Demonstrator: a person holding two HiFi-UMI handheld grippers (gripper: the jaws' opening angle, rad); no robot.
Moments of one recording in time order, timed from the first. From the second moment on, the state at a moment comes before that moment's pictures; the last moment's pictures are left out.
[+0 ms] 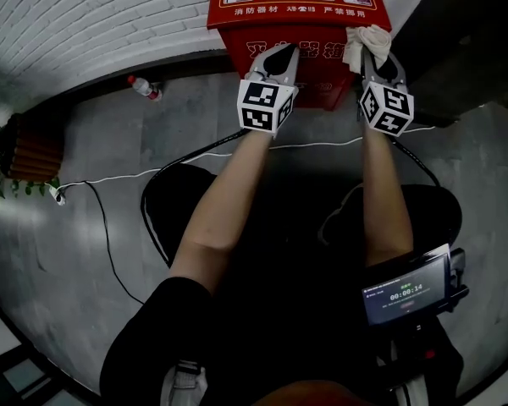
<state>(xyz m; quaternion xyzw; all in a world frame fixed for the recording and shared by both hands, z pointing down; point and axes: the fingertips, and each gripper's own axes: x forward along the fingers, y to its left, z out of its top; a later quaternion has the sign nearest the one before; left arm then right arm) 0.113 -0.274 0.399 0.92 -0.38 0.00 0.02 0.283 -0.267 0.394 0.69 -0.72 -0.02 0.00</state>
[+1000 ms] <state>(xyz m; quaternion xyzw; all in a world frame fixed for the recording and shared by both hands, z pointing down) -0.038 -0.276 0.457 0.88 -0.47 -0.03 0.06 0.020 -0.236 0.453 0.44 -0.89 -0.04 -0.03</state>
